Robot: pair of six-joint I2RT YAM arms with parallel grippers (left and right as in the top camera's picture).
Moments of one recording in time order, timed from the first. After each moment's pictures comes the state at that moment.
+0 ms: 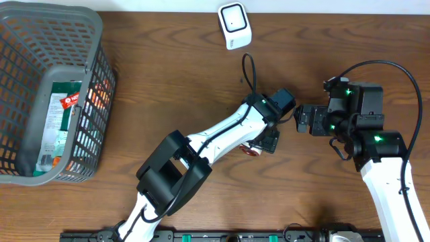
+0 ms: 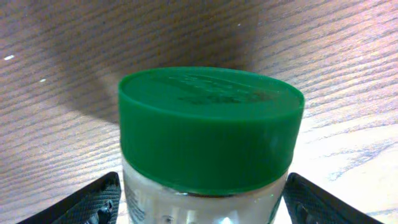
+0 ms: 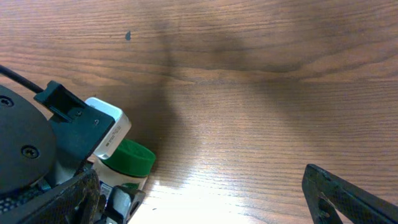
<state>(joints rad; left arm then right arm) -0.87 2.14 1.66 -0.99 0.02 -0.51 0.04 1.18 0.95 -0.70 -0.19 0.12</state>
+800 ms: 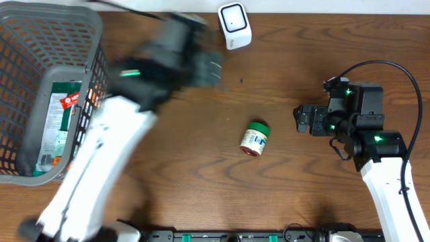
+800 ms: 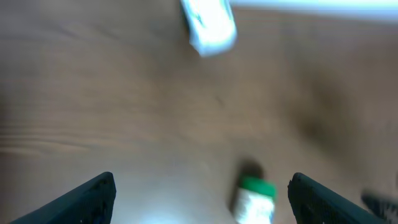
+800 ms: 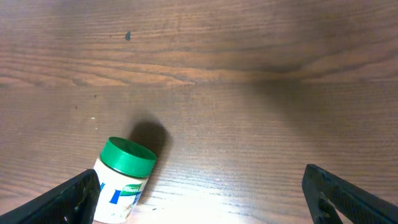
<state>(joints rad) -0.41 1.54 1.80 -1.07 0.00 -0.40 0.04 1.18 0.95 -0.70 -0.19 0.12</state>
